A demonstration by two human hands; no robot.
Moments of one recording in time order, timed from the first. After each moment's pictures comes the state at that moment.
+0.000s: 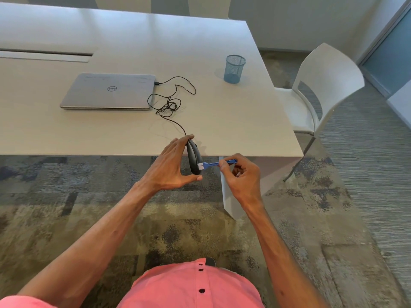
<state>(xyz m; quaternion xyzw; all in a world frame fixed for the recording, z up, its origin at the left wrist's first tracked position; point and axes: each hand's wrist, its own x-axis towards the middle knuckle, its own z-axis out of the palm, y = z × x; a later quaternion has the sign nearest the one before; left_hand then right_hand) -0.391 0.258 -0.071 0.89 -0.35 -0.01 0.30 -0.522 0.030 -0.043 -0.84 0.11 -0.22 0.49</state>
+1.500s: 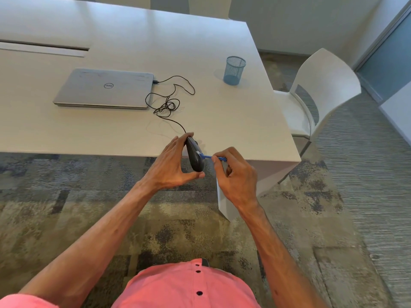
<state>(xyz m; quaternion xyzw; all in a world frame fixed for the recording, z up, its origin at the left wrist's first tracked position) -0.389 0.245 -0.064 0.87 -0.33 -0.04 0.37 -0.510 0.044 -0.018 -0.92 0.04 -0.27 0.28</state>
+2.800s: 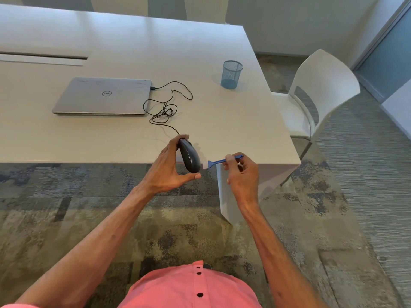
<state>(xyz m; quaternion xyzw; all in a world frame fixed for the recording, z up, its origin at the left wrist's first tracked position) -0.369 0.248 -0.081 0.85 -0.31 -0.03 0.43 -0.497 0.026 -0.033 -0.78 0.23 -0.20 0.55</state>
